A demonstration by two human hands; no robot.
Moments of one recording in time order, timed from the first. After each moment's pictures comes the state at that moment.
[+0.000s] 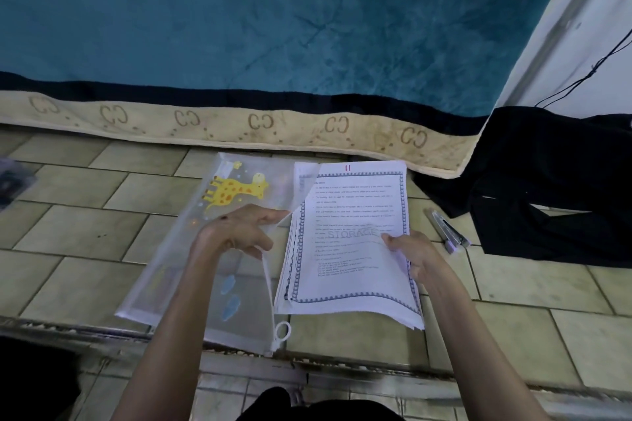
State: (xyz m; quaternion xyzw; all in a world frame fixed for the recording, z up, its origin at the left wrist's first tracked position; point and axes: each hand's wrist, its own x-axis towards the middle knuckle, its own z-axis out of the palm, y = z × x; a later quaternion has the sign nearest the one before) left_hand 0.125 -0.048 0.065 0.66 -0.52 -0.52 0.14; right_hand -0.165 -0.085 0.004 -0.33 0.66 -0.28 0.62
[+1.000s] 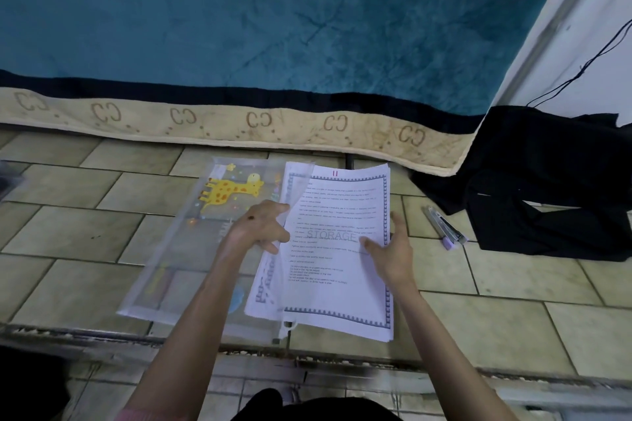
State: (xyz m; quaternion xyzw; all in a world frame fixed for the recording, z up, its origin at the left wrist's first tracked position) left_hand 0.105 -0.065 0.054 0.73 -0.51 -0.45 0.10; right_hand -0.120 -0.048 -0.002 -0.47 0.65 -0.40 0.43
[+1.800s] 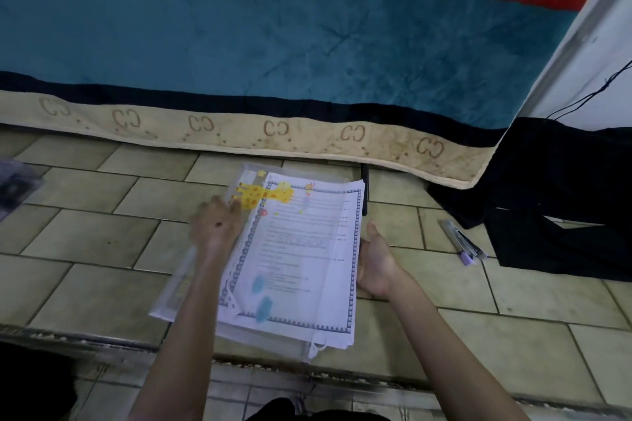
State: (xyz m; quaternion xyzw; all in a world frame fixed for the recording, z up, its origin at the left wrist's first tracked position) left_hand 0.173 -0.059 0.036 0.87 -0.38 -0.21 0.24; right_hand -0.074 -0.074 0.009 -0.19 0.47 -0.30 0.81
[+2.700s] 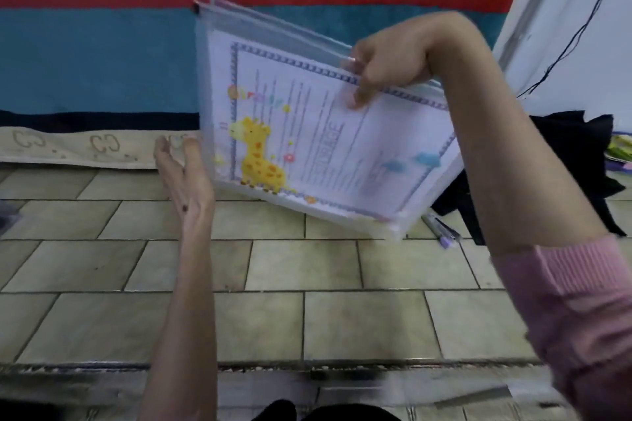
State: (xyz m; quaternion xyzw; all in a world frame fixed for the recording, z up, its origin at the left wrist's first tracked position) left_hand 0.154 -0.066 0.121 0.66 -0.31 -0.17 0.67; right_hand -0.079 -0.112 0.310 -0.85 0.48 0.05 0.19
